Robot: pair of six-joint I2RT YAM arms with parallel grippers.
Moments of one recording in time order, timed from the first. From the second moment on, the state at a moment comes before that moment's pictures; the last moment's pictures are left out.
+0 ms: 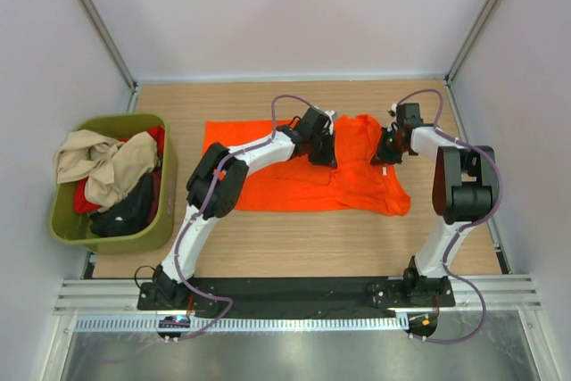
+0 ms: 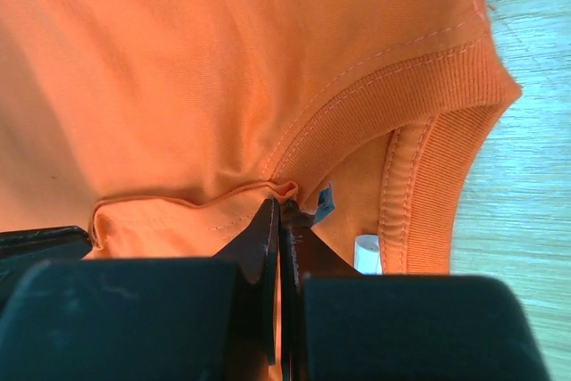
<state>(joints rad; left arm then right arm) -0.74 2.32 1.81 -0.32 0.28 -0.55 -0.01 1.86 1.16 -0.40 -0.24 0.28</state>
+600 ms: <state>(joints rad) -0.75 2.26 1.79 -0.33 0.15 -0.54 0.04 1.78 1.18 -0.41 -0.18 0.26</state>
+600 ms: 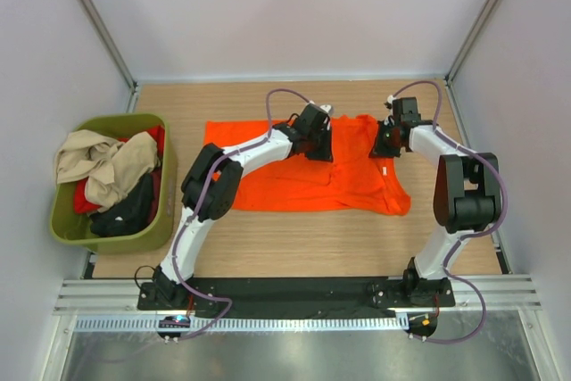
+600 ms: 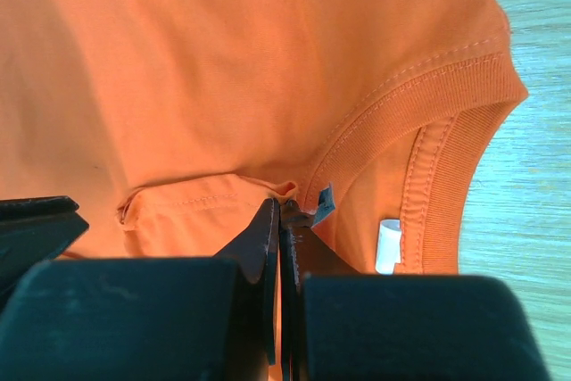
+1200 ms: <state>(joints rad) -0.77 2.32 1.82 -0.35 0.19 -0.47 0.05 1.78 1.18 -0.42 -0.17 0.26</state>
